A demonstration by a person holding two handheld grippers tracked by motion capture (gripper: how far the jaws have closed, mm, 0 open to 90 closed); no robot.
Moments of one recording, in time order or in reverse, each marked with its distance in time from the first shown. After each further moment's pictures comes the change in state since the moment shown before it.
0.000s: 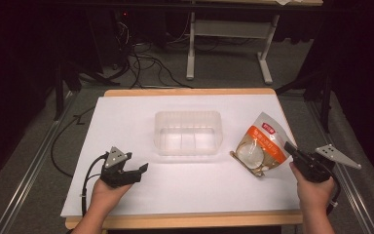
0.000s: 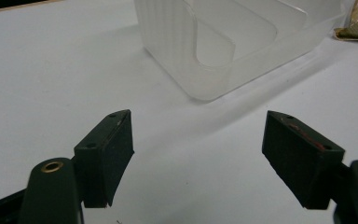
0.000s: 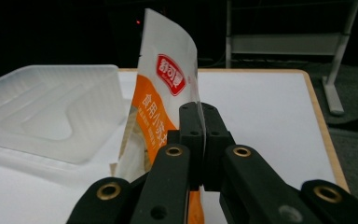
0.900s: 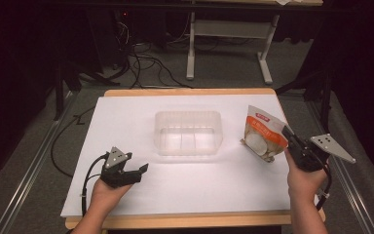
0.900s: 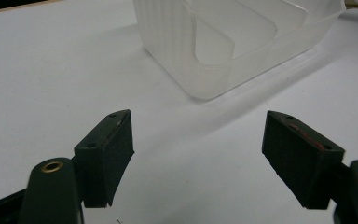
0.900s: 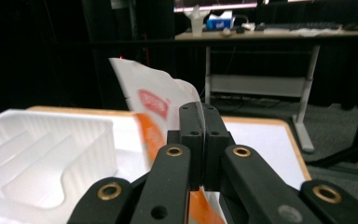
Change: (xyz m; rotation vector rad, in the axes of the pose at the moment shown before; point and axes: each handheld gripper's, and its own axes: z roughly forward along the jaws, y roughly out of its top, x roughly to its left) left arm -0.001 0.000 0.000 0.003 0.001 0.010; right arm 0.031 0.034 0.012 -0.144 -0.099 -0.046
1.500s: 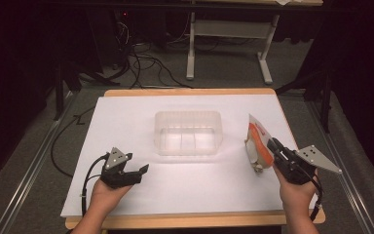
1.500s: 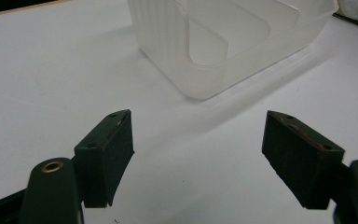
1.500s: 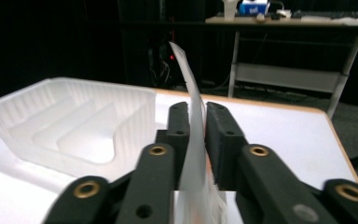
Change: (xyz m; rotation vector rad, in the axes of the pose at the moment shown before) left arm -0.002 0.000 -0.002 -0.002 -0.010 0.013; right arm 0.032 -0.020 -0.013 0.058 0.102 -0.055
